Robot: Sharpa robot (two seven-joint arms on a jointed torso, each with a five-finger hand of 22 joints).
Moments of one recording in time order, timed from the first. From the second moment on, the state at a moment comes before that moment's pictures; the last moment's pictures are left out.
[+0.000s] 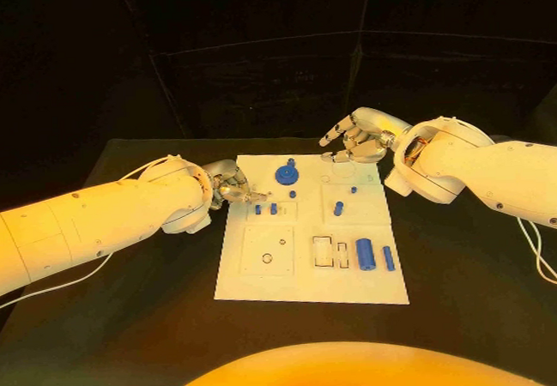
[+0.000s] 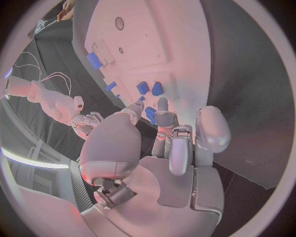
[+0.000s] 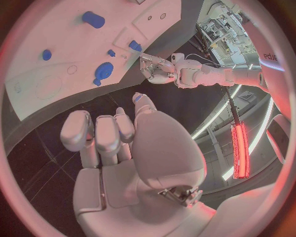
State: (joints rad) left arm 1.23 -0.72 -0.14 1.38 -1.07 -0.15 -0.36; left_hand 0.99 -0.11 0.23 0.23 0.12 0.96 0.04 0.72 0.17 1.23 -0.03 1.17 0.70 1.47 -0.09 1.56 1.31 0.11 1.45 0.01 1.13 1.18; right arm 1.25 -0.77 -0.04 1.45 -1.09 -0.27 -0.02; right_hand 1.47 0.02 -0.09 0.21 0.51 0.87 0.16 0.10 0.07 1.34 0.07 1.18 1.22 1.47 -0.01 1.24 0.95 0.09 1.30 0.10 1.34 1.07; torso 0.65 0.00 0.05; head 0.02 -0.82
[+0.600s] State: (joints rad) left arm 1.23 -0.67 -0.14 1.34 -1.03 -0.30 0.03; left_hand 1.42 -0.08 0.24 0.09 0.10 0.77 0.17 0.60 0.07 0.83 0.09 0.77 0.31 1.13 0.02 1.00 0.62 0.17 1.15 0.11 0.51 0.72; right arm 1.25 -0.77 -0.04 1.45 -1.09 -0.27 -0.02; right_hand 1.47 0.02 -0.09 0.21 0.51 0.87 0.16 0.10 0.07 1.34 0.07 1.18 1.22 1.47 -0.01 1.24 0.95 0.09 1.30 0.10 1.34 1.07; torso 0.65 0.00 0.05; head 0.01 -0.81
